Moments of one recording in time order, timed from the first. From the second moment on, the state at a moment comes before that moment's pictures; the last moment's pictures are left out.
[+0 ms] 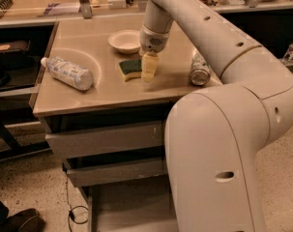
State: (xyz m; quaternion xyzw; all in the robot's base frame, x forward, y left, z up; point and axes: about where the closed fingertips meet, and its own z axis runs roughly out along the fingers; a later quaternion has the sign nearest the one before) arm 0.715 -0.011 0.823 -0.71 0.69 0.06 0.11
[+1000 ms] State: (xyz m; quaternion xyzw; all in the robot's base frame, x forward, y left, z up) arm 0.715 -0.011 0.823 -0.71 0.69 0.06 0.11
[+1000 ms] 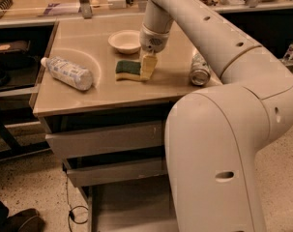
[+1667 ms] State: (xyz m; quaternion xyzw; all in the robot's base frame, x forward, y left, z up) arm 0.715 -0.011 0.823 -0.71 0.69 0.06 0.11
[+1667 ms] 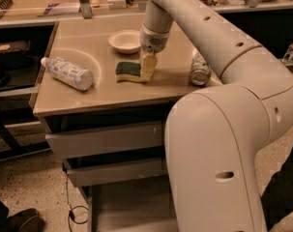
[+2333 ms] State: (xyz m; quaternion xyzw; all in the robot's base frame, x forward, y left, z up) arm 0.691 -0.020 0.838 -0.71 0.69 0.05 0.13
